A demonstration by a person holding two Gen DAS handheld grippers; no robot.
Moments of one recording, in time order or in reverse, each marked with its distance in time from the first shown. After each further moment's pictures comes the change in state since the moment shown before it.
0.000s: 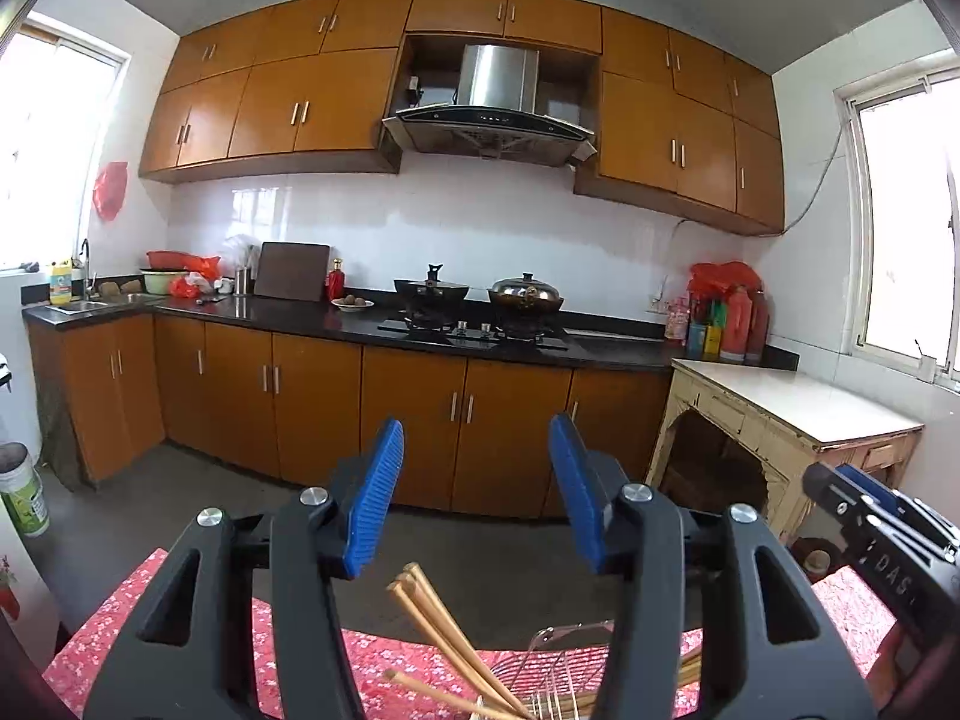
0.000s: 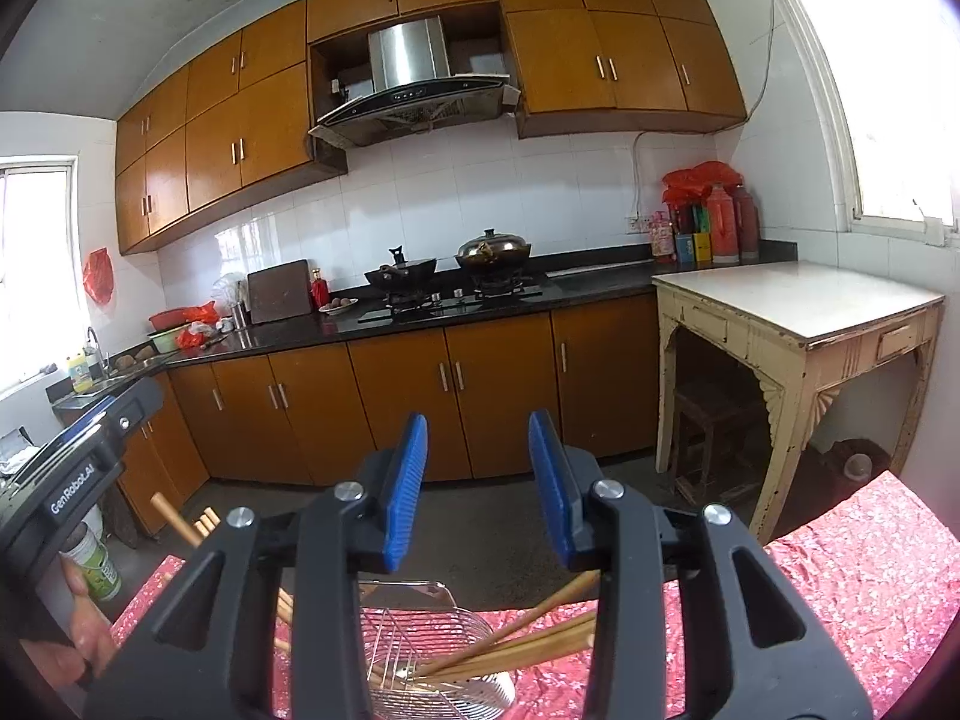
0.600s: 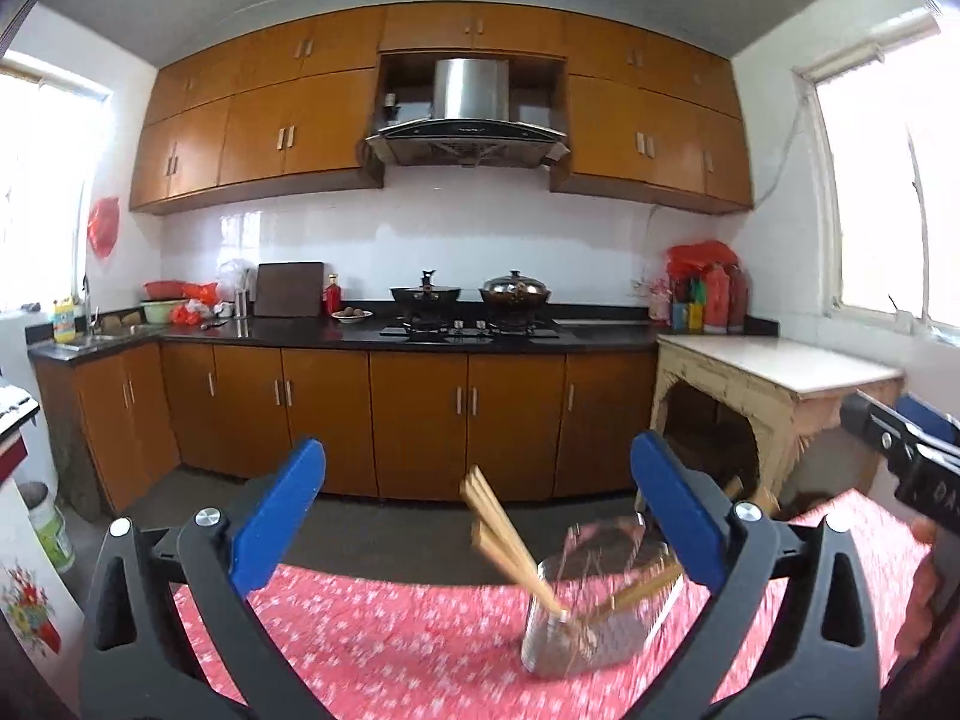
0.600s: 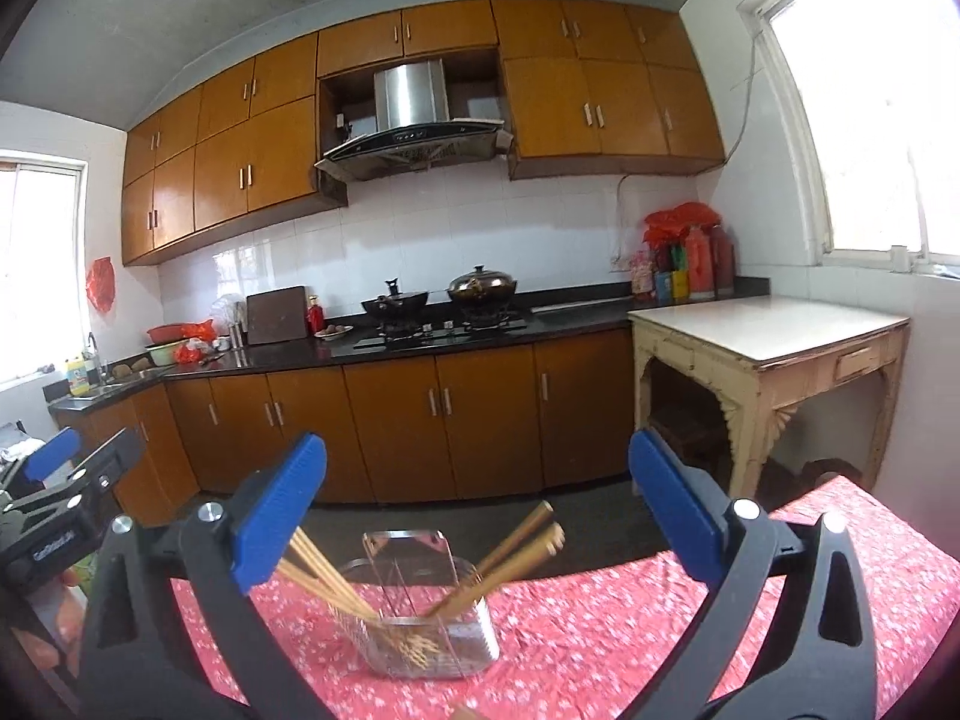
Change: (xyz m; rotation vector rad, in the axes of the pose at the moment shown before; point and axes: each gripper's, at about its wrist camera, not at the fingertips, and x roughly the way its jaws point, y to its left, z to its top) left arm -0.089 0.030 -0.023 0.114 0.000 -0.048; right arm -0.121 0.005 -0.042 -0.042 -0.095 -0.052
